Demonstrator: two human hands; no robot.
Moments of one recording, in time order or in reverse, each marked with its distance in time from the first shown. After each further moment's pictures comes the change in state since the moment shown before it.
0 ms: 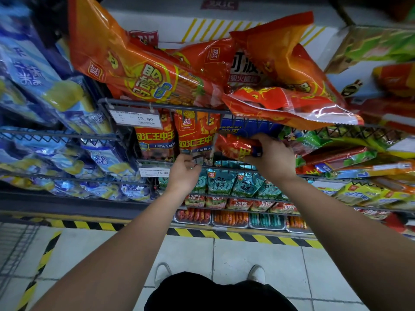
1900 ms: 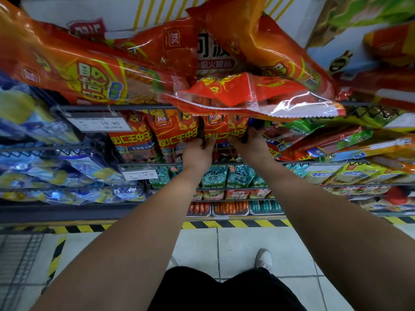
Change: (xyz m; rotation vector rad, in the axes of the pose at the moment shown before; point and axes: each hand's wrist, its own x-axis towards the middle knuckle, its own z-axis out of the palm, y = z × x) left_hand 0.031 0.042 0.070 0.092 -0.046 0.118; right_hand 0.034 0.020 0.050 0.648 -0.070 0.317
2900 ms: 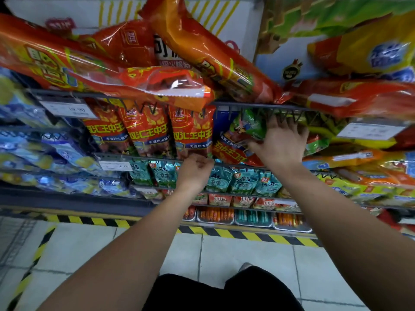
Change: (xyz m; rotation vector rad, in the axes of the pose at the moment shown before) left_hand -0.063 0.010 0.078 0.055 0.056 -0.054; right_hand -0.019 0.027 -0.135 -0.881 0.266 -0.247
